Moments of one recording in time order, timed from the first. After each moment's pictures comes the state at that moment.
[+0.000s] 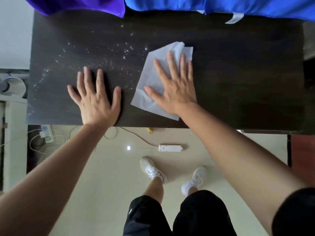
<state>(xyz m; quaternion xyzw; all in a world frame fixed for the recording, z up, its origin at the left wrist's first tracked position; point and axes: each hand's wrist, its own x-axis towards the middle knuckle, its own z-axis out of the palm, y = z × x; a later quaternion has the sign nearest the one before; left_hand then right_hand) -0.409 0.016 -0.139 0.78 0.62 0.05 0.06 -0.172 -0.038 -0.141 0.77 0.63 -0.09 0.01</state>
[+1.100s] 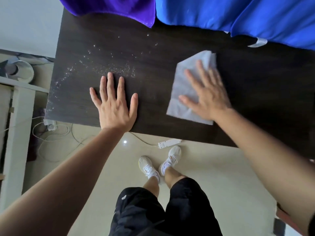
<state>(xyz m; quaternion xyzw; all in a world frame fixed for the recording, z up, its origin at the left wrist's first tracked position) -0.406 0.015 -0.139 0.77 0.63 0.07 0.07 -0.109 -0.027 -0.129 0.70 0.70 -0.12 0.06</state>
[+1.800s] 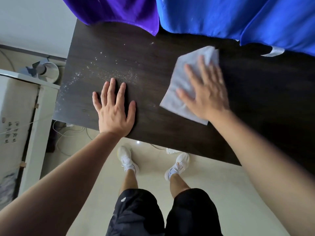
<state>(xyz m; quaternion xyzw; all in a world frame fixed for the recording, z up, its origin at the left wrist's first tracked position) -0.403 0.015 -0.129 0.77 0.64 0.05 0.06 -0.111 0.008 -0.138 0.71 0.70 -0.09 -0.03</state>
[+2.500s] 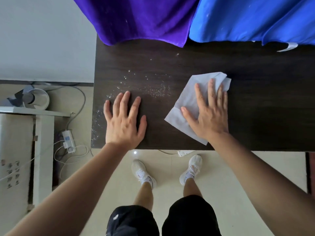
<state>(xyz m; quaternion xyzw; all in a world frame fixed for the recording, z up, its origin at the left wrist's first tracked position) -0.509 0.076 -0.128 0.87 0.48 0.04 0.04 -0.243 -0.017 -0.147 0.82 0.56 -0.05 0.00</state>
